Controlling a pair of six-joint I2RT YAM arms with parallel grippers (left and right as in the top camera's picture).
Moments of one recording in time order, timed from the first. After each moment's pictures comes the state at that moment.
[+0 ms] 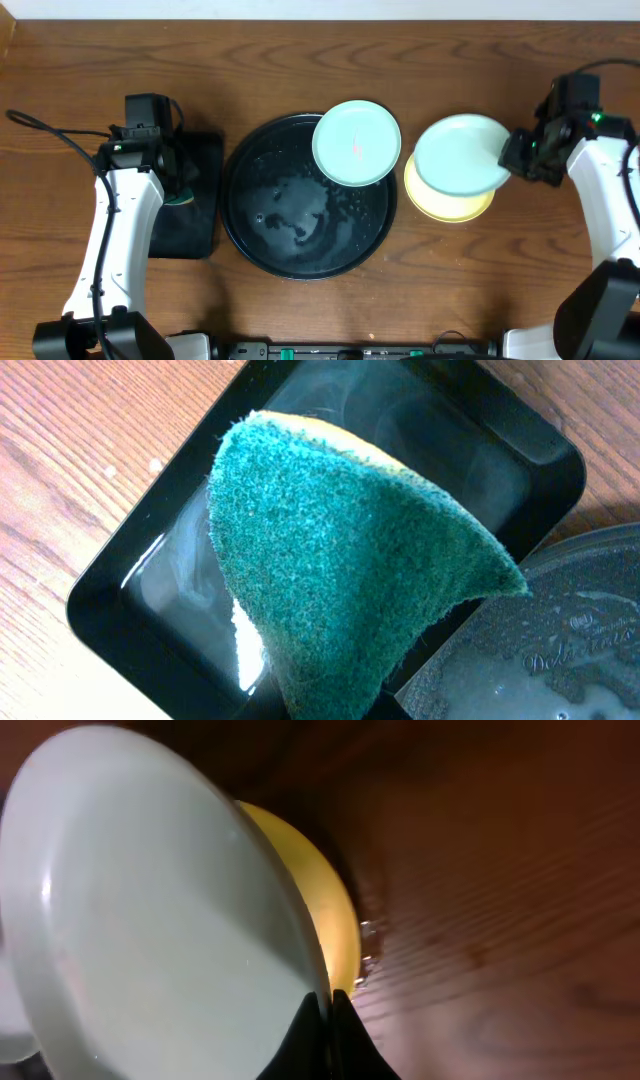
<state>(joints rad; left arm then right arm) 0.11 1.46 1.14 -0.93 -0.23 -0.52 -0.15 1.63 1.25 -0.95 -0.08 0.32</state>
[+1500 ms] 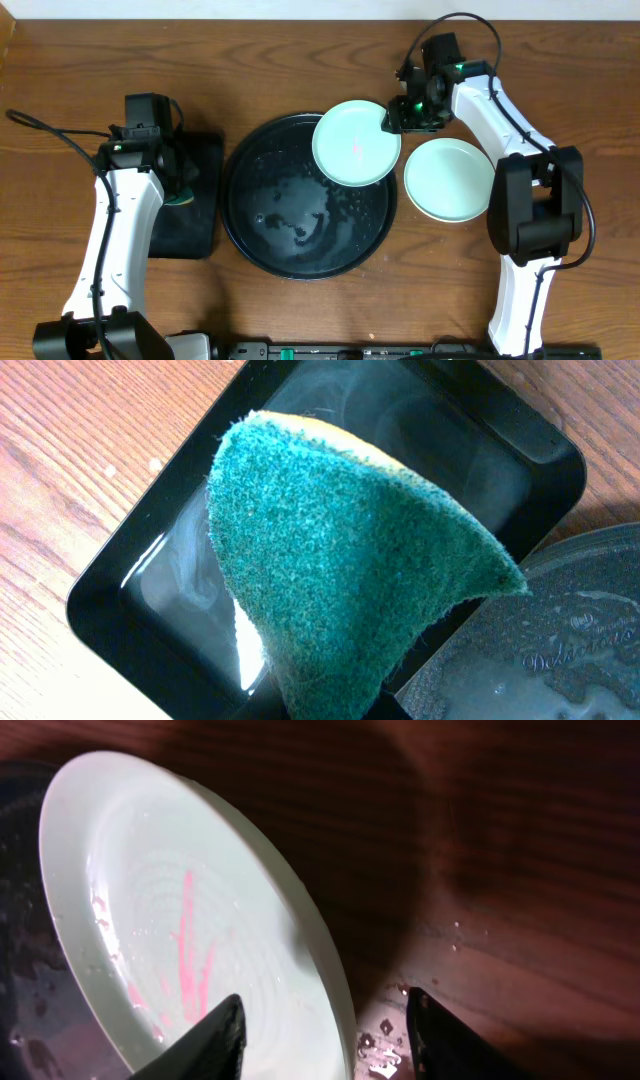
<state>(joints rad) 0.11 1.46 1.14 -0.93 -0.23 -0.51 0.21 2.19 1.74 -0.85 -0.38 0.11</state>
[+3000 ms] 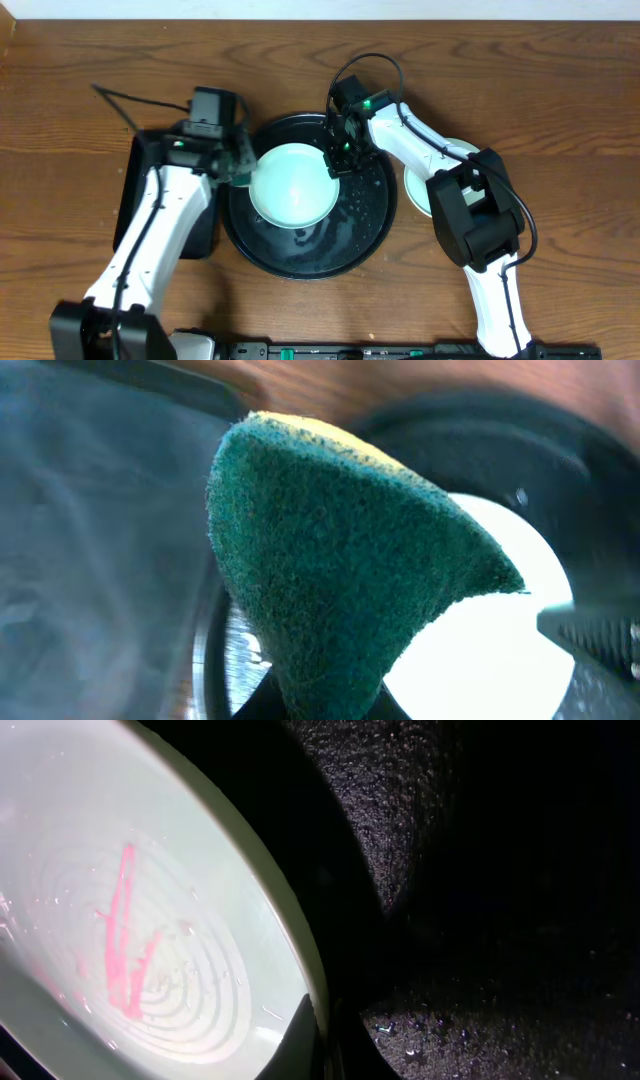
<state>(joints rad) -0.18 1.49 1.14 -0.78 -0.06 -0.43 0.53 2.29 1.74 -0.91 -0.38 0.26</state>
